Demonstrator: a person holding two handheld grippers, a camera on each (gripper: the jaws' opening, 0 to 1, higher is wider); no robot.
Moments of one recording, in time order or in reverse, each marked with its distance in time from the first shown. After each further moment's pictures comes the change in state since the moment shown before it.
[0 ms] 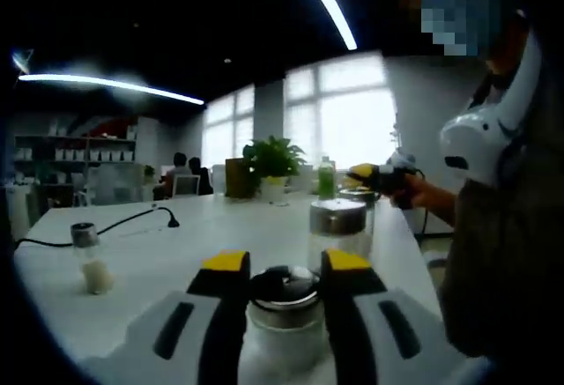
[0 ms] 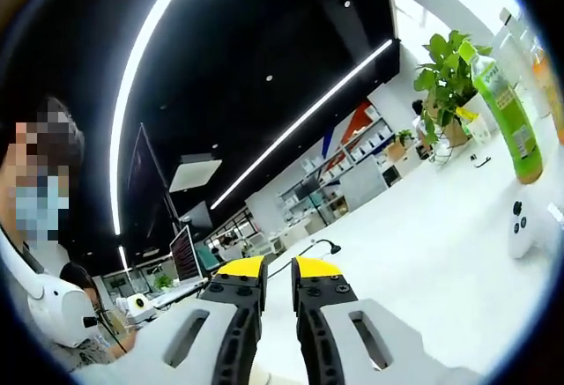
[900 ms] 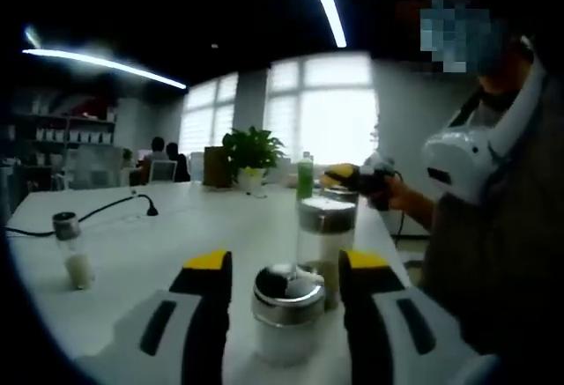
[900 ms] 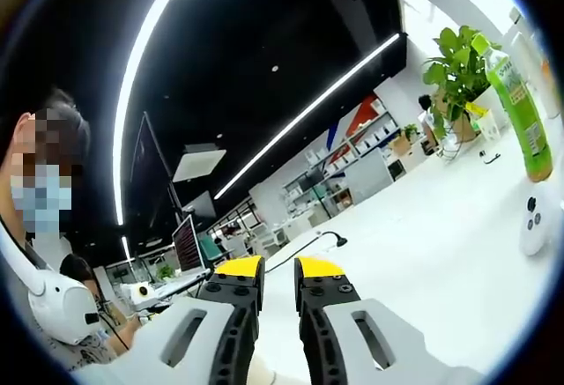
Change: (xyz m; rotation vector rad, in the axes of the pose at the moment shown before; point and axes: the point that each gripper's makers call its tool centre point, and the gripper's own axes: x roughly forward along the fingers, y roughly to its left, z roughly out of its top) left arm 0.001 -0.006 0.003 -0.083 0.015 -0.101; right arm 0.017 0.006 -0.013 -0.020 0.049 0.023
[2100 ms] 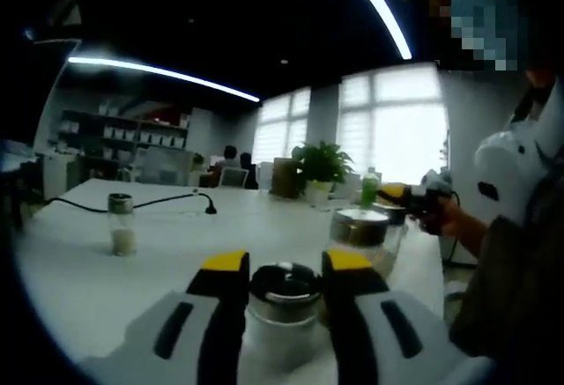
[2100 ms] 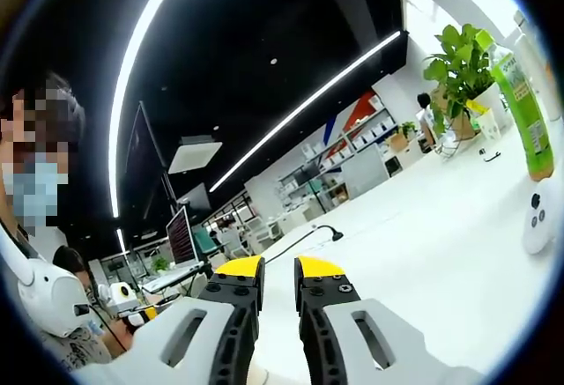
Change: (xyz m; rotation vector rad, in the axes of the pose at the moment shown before) left arm -0.011 0.011 -0.006 -0.052 -0.070 0.395; right arm 0.009 -0.004 -0.012 -0.019 0.031 -0.022
